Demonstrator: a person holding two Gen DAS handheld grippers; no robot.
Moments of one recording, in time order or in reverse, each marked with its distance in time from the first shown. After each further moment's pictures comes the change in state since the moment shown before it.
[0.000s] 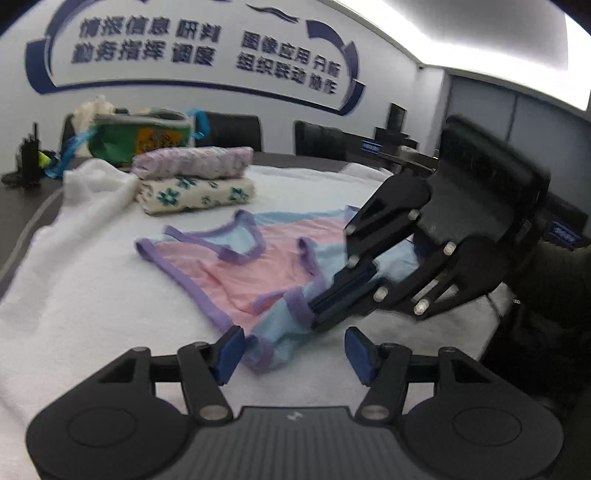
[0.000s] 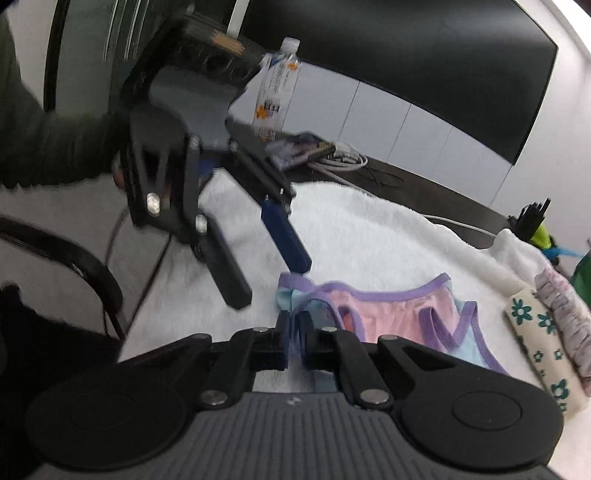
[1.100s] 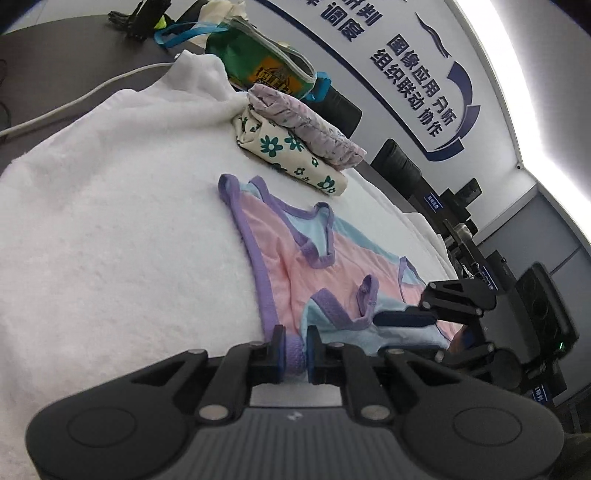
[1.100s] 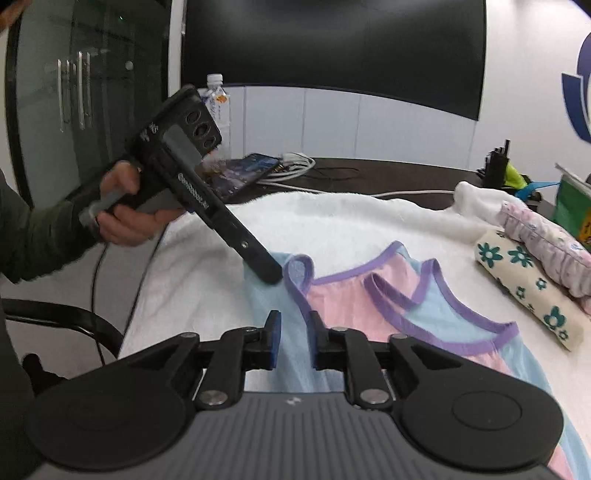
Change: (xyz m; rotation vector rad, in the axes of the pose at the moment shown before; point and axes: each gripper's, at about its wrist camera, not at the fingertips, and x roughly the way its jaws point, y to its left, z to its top) left arm 0.021 0.074 0.008 -0.607 0.112 -0.029; right arm -0.022 -0.028 -0.021 0.213 -0.015 -0.061
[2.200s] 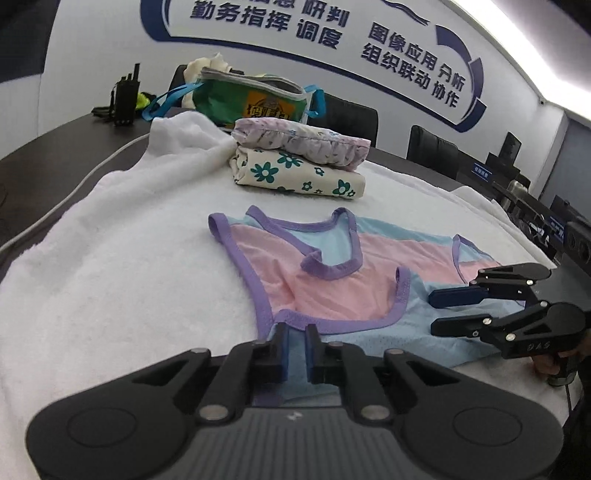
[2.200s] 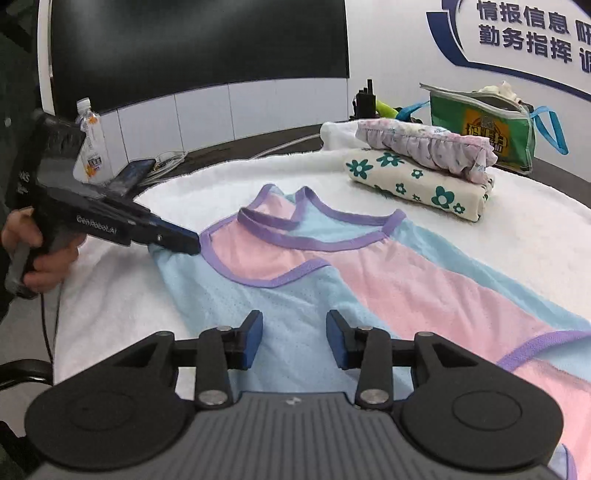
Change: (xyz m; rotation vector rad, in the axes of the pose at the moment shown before) left arm 0.030 -0.049 -0.018 0.274 -0.104 0.296; right arm -0.028 -0.031 -0.055 0.360 0.024 -0.250
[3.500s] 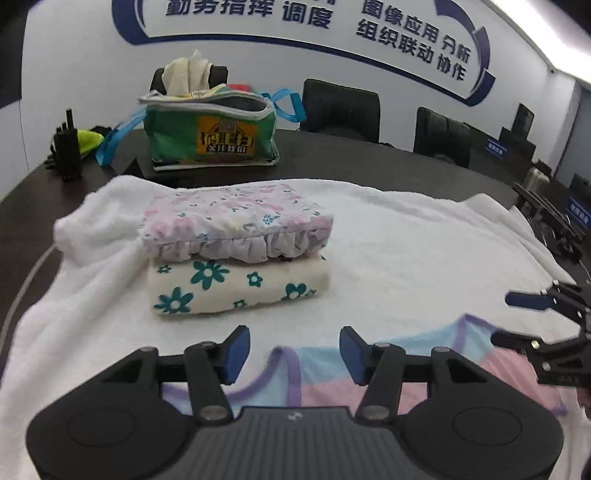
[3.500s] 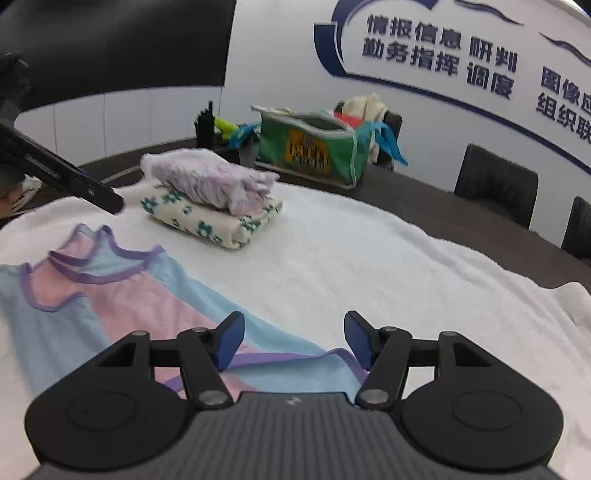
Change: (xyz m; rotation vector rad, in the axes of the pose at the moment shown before) left arm 0.107 -0.091 0.159 0.071 0.066 0.080; right arm -0.079 -0.130 0.028 0.071 -0.011 -0.430
